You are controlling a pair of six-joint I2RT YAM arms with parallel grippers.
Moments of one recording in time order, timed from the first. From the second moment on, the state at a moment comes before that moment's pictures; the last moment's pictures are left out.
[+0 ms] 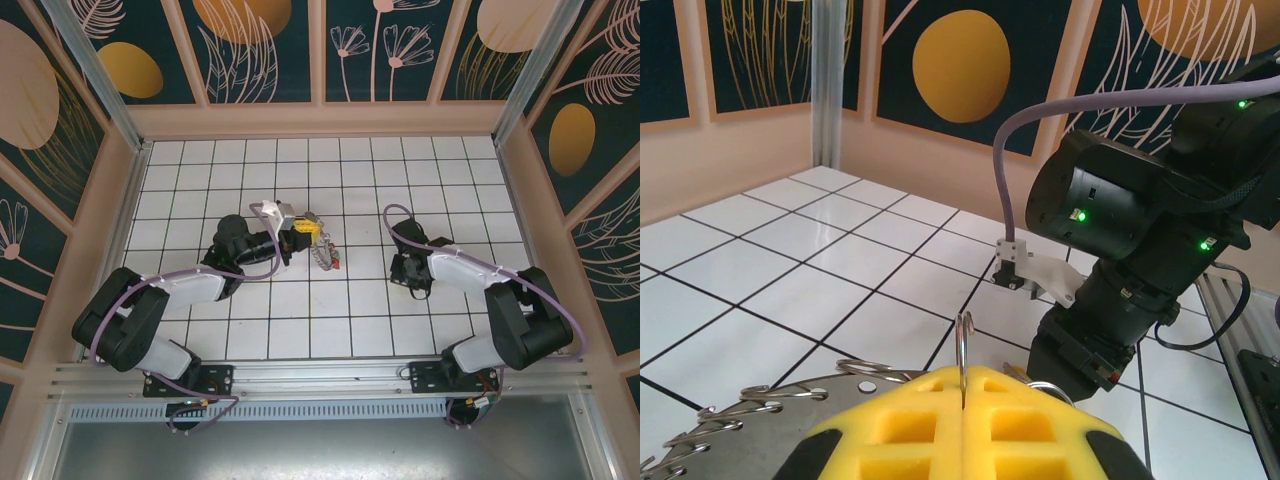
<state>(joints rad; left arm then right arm) -0.55 1.48 0.55 0.92 0.69 -0.18 0.45 1.42 0.69 -0.59 0.10 0.70</state>
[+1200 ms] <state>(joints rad) -0.55 1.48 0.55 0.91 0.69 -0.18 0.45 1.42 0.70 -0.59 0.07 0.70</state>
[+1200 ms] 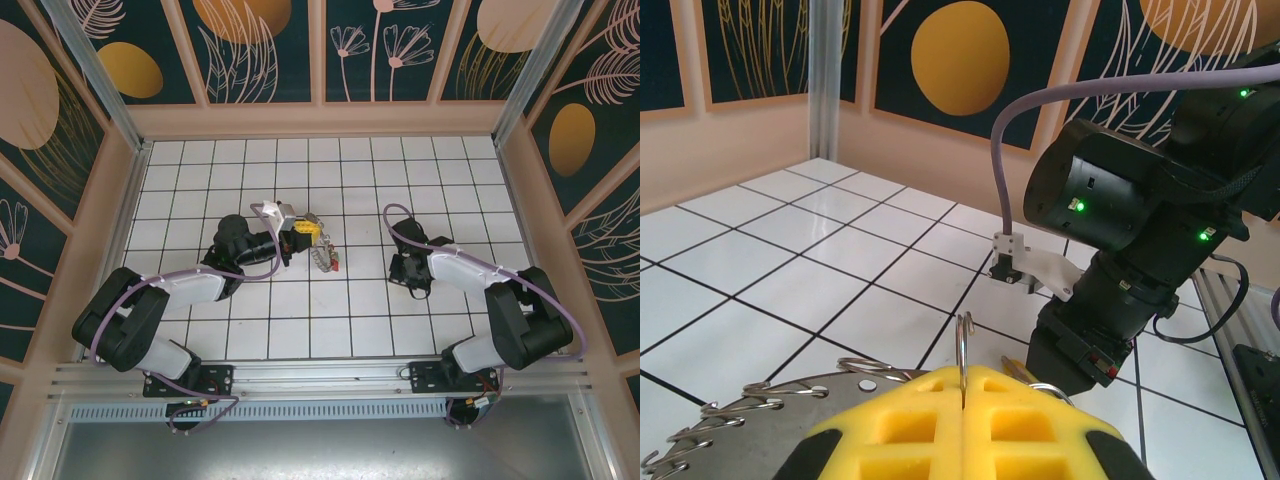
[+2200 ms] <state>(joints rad) -0.55 1.48 0.56 0.89 0.70 -0.18 0.45 1.42 0.70 -0.59 0.07 0.70</state>
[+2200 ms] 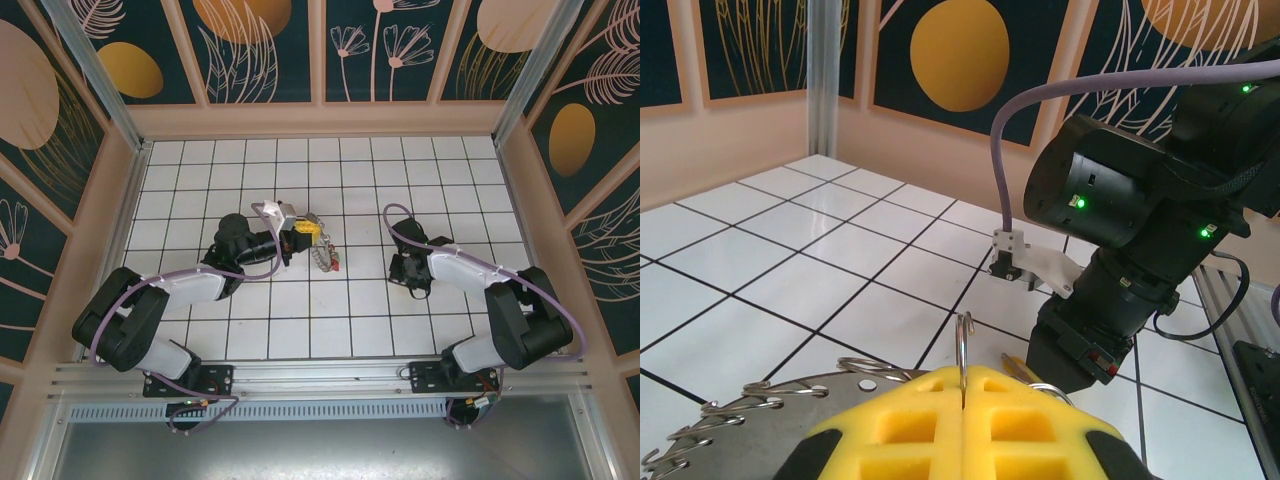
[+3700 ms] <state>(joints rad) -0.55 1.48 0.56 0.89 0.70 -0.18 0.45 0.85 0.56 -0.26 -0.19 0.32</state>
